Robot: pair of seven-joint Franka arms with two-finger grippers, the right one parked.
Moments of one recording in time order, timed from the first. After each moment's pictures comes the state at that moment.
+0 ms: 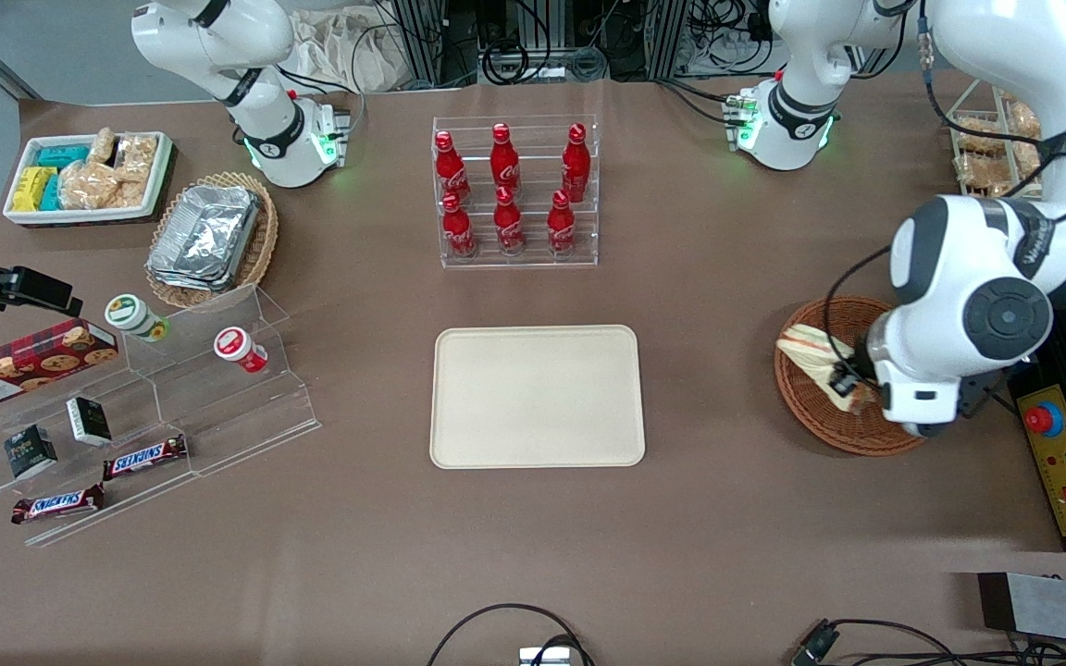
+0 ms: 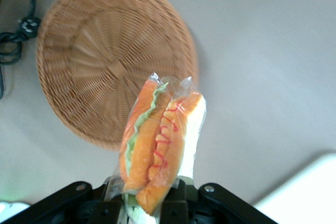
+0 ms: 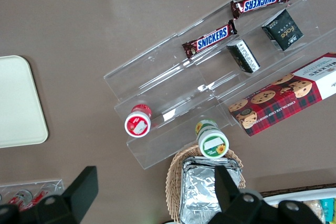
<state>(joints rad) -0.19 0.30 -0.02 -1.63 0.04 1.73 -0.89</state>
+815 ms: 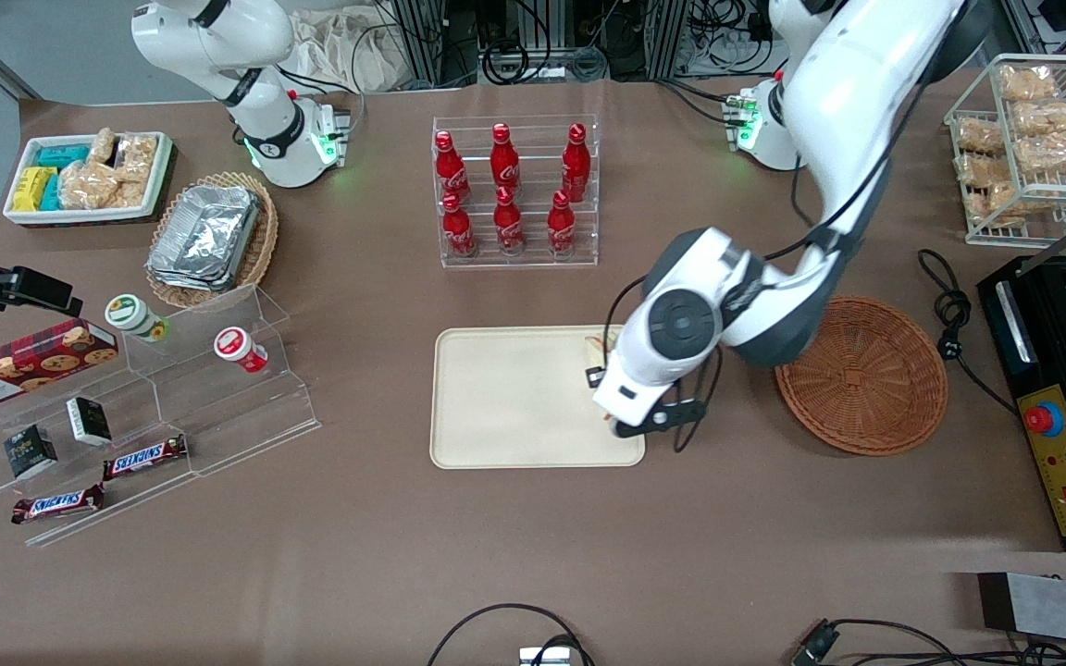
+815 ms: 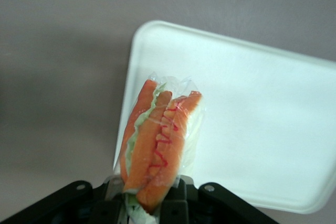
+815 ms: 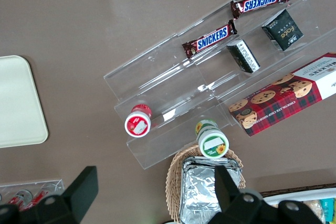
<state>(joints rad) -0.27 0.71 -0.43 -1.40 0.17 1.94 -0.87</state>
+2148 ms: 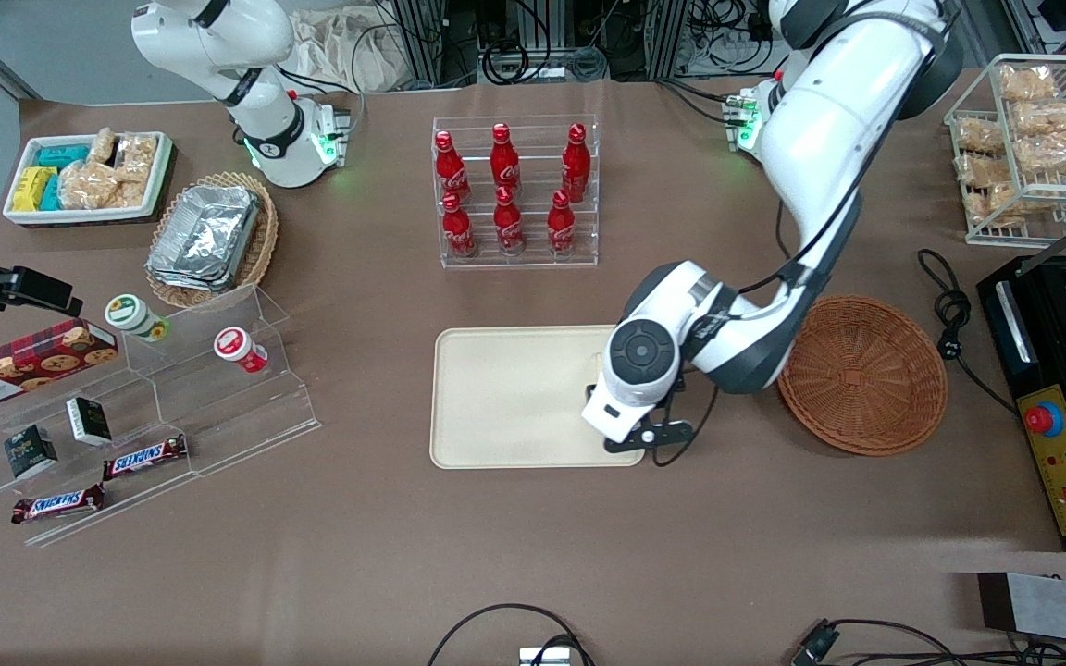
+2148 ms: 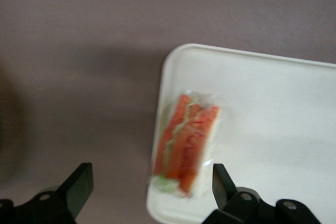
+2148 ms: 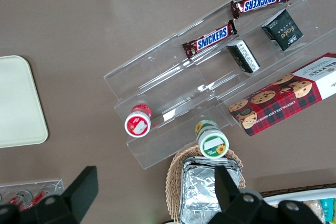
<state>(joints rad) -0.24 0.73 -0.42 -1.32 0.31 1.82 -0.85</state>
